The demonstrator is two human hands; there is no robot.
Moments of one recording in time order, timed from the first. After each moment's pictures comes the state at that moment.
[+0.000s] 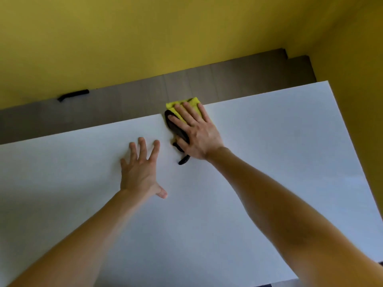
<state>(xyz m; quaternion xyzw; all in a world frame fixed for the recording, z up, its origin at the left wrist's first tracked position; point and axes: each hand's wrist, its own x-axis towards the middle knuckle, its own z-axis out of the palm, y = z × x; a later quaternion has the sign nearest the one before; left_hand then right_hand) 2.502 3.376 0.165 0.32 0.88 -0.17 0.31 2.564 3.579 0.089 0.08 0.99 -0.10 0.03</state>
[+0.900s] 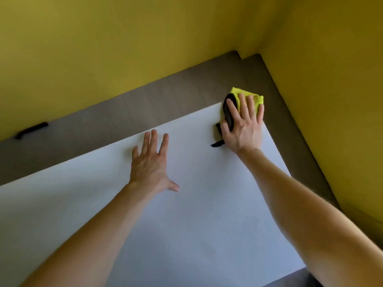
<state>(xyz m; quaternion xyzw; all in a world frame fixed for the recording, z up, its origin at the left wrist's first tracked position) 2.582 3.594 0.174 0.44 0.84 -0.14 0.28 2.745 3.816 0.093 0.44 0.90 -0.08 -0.01</state>
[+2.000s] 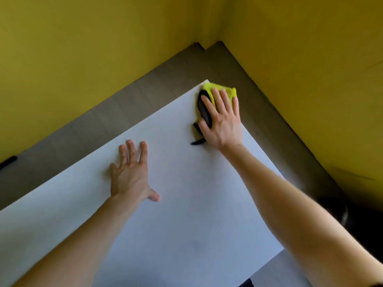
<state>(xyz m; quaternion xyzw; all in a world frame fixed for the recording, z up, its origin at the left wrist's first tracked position) 2.602 3.604 0.152 0.46 0.81 -0.23 0.26 2.789 3.809 0.084 0.47 0.88 -0.10 -0.06</state>
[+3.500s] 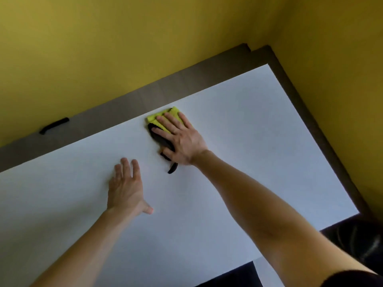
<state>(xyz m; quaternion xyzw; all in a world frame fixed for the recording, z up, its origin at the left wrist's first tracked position) 2.571 3.397 0.169 0.32 0.87 -0.21 0.31 2.639 3.610 0.086 0.11 0.98 -0.14 0.03</state>
